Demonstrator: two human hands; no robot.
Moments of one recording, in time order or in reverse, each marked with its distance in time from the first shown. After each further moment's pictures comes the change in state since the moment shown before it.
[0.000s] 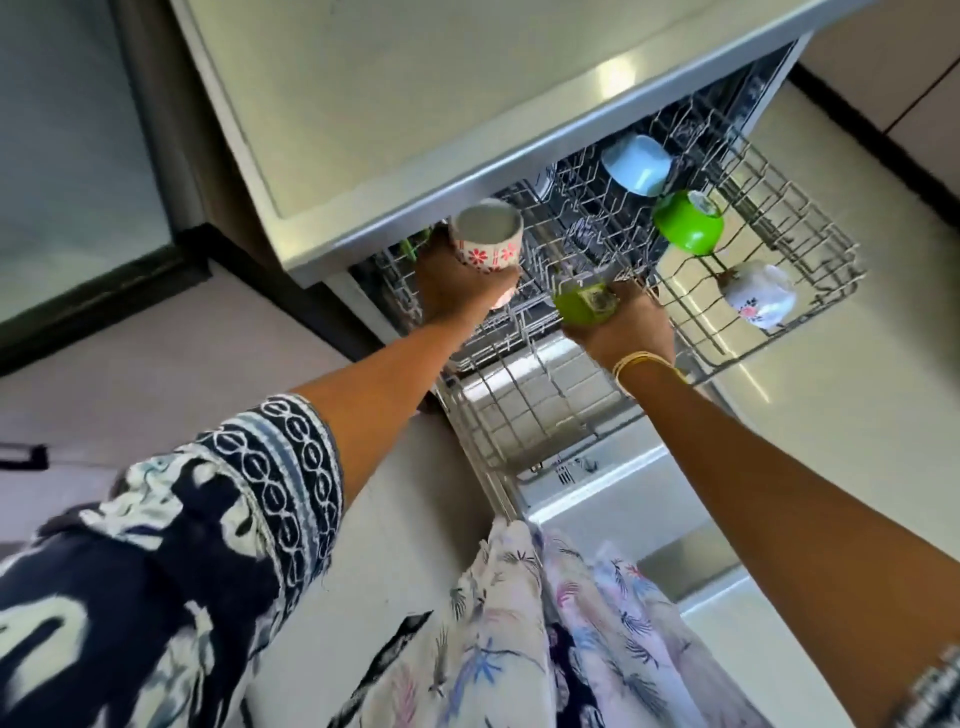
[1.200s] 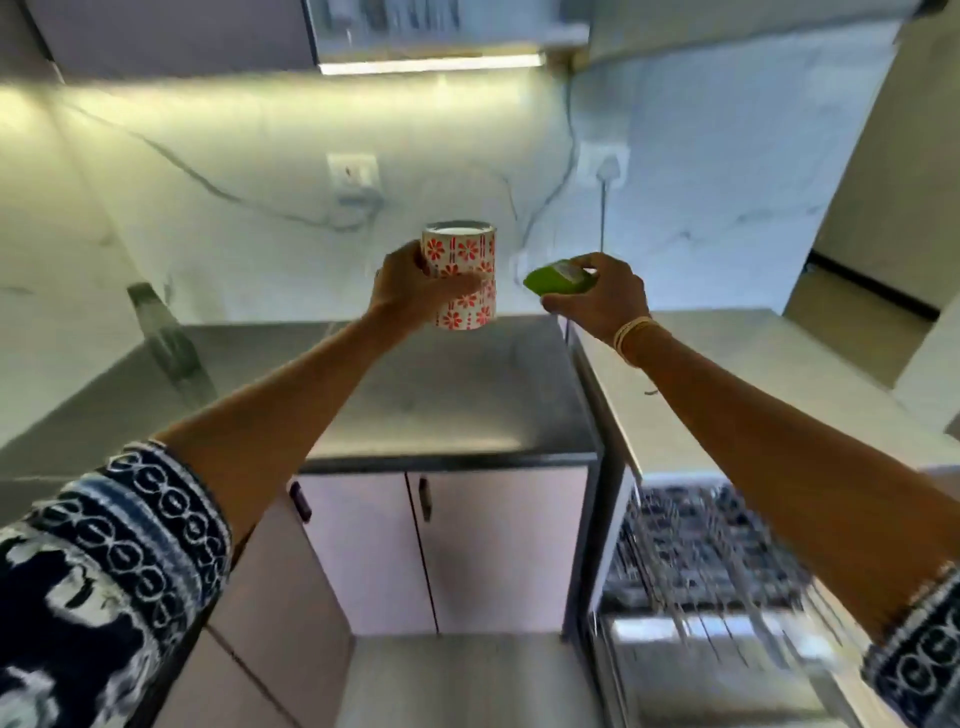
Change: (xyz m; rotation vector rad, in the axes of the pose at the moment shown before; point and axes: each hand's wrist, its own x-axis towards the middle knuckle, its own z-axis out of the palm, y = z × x) left_hand -0.155 0.123 -0.635 -0.157 0.344 0.285; right_hand -0.348 -0.463 -0.188 0.359 -0.019 -0.854
